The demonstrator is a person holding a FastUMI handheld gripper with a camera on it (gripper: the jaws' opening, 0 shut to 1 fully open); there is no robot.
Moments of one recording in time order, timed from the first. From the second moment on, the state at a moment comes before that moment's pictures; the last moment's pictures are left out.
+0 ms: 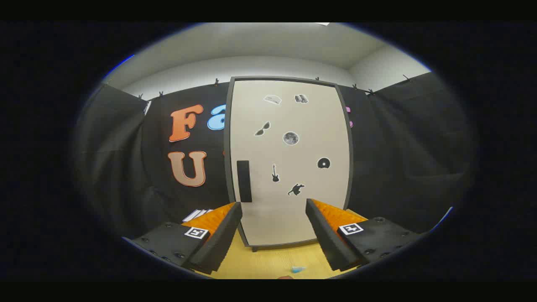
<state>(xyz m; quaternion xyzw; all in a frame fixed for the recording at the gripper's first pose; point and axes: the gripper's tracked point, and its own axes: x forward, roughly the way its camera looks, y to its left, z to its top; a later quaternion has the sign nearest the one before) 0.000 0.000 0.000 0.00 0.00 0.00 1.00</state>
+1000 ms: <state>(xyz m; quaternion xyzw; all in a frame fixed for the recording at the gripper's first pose) 0.014 -0.011 0.003 0.00 0.00 0.00 1.00</state>
